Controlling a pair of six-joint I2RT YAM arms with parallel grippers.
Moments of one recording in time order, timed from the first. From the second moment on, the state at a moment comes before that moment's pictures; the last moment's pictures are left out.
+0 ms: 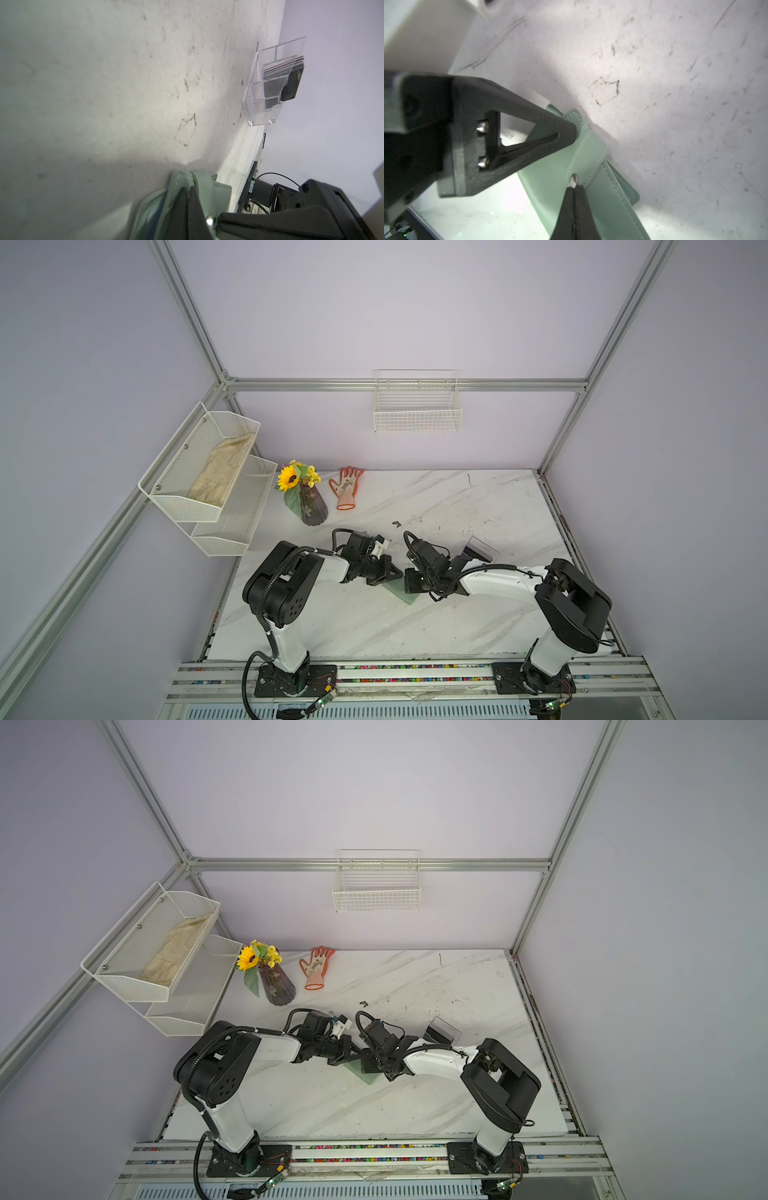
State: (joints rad) left arm -0.45 1.84 0.74 0.14 0.71 -0.73; right arm 0.91 1.67 0.94 -0.25 -0.06 0.77
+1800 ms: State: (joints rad) left arm -0.47 1.91 0.81 0.13 0.76 -0.74; right arm 0.97 1.74 0.98 -0.28 0.17 0.37
